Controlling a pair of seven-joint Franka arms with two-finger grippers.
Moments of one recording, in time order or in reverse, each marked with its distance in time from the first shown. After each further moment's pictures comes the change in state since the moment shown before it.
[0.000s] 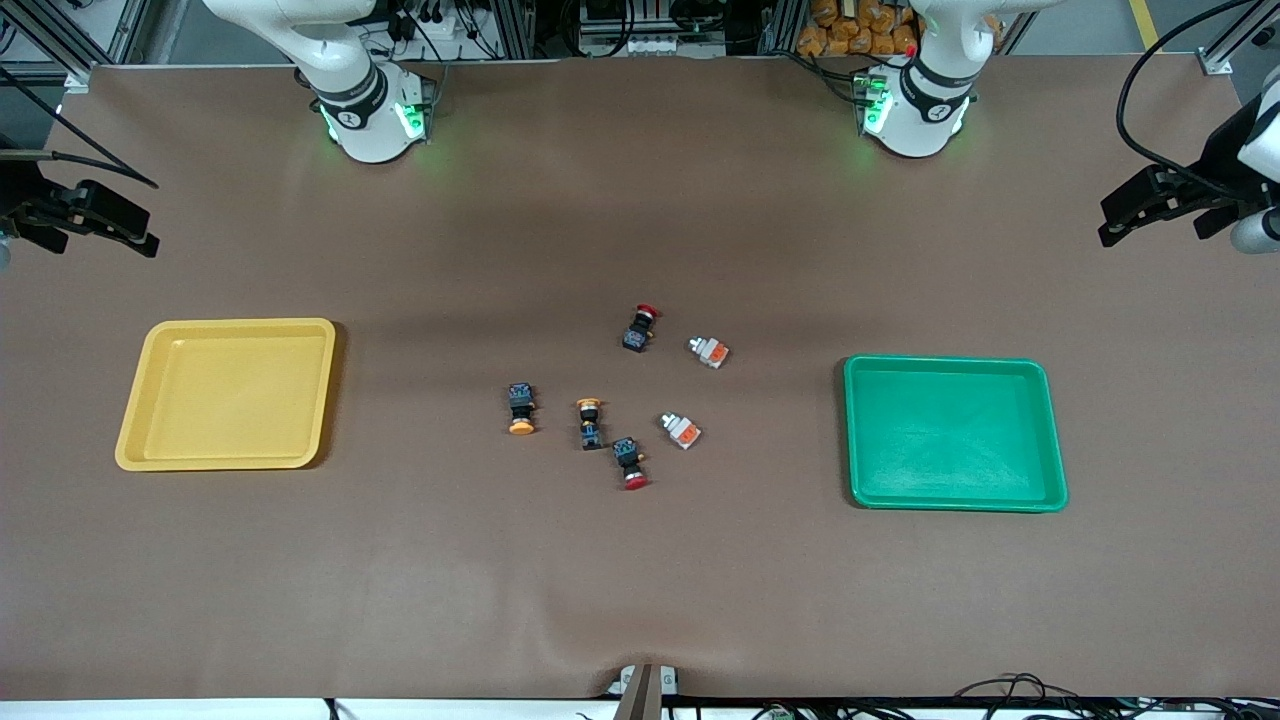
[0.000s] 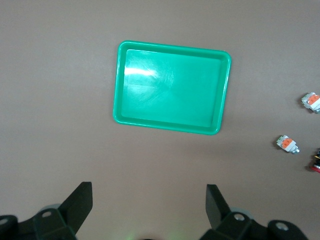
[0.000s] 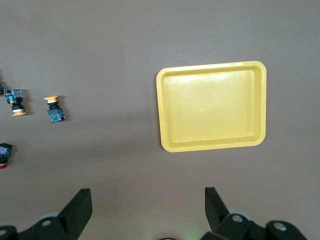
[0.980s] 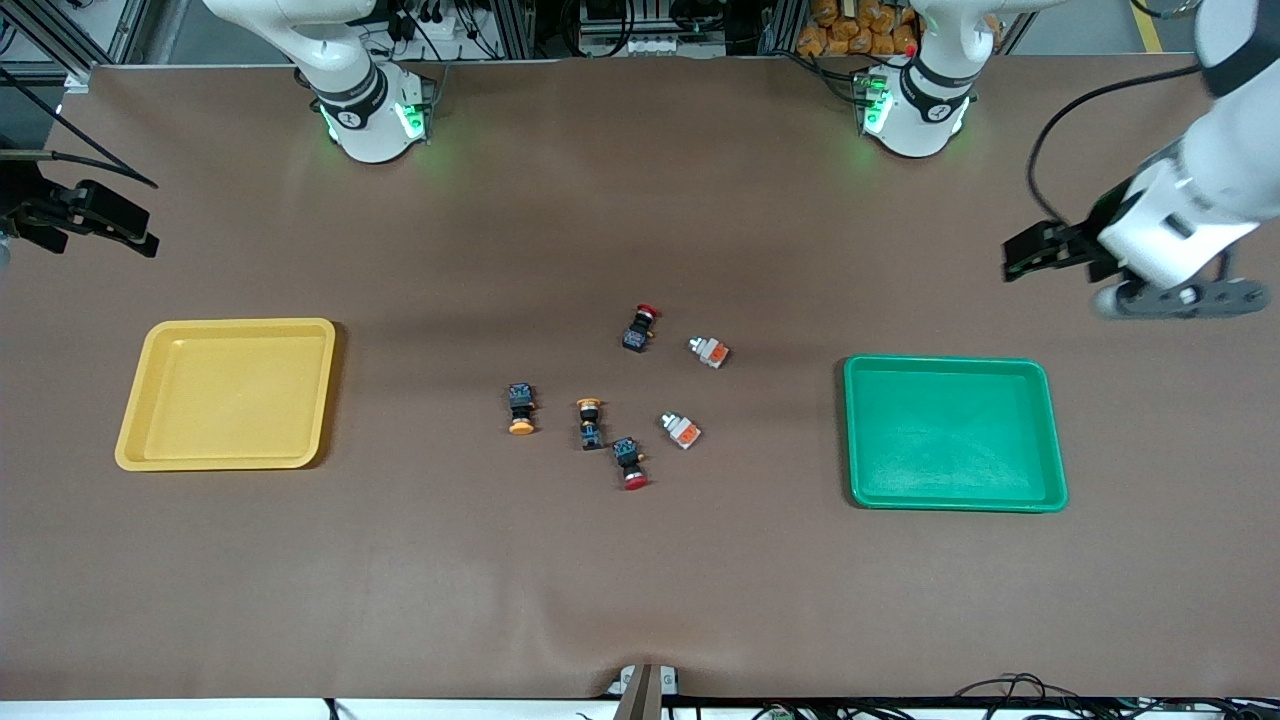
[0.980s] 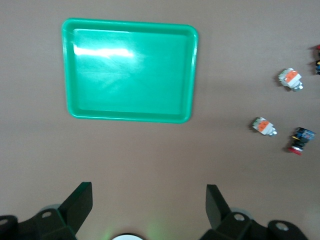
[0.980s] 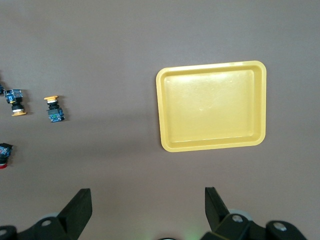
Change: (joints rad) left arm -0.011 0.142 -0.115 -0.004 -0.066 0.029 -0.071; right arm 0.000 0.000 0.000 0.000 0.000 -0.001 0.000
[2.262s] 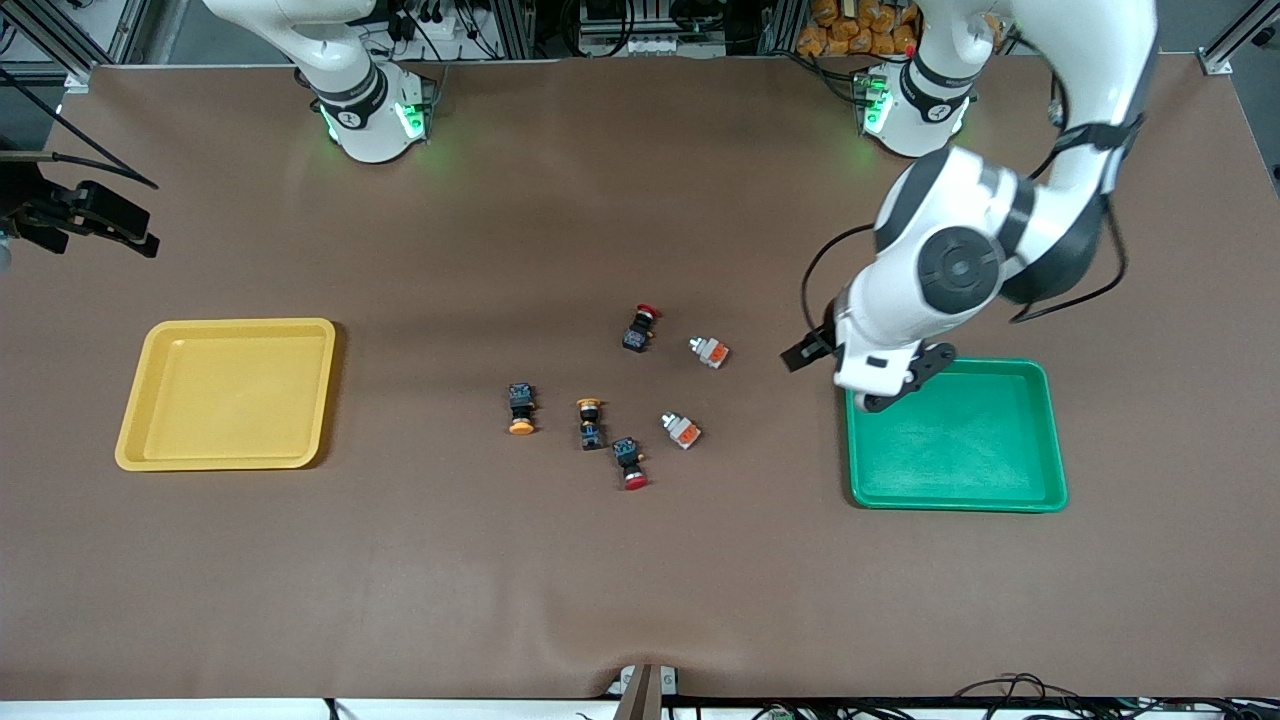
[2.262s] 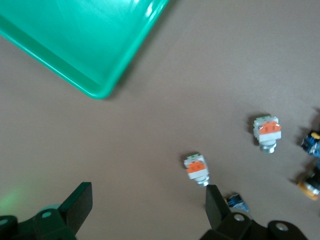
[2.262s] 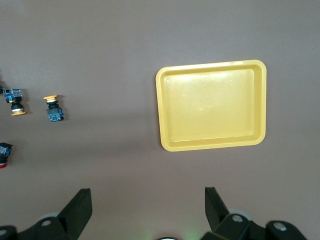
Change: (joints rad) left arm -0.254 0.307 -0.059 -0.080 -0.001 0.328 -0.903; right arm 0.000 0.002 -0.001 0.000 0.000 -0.002 0.000
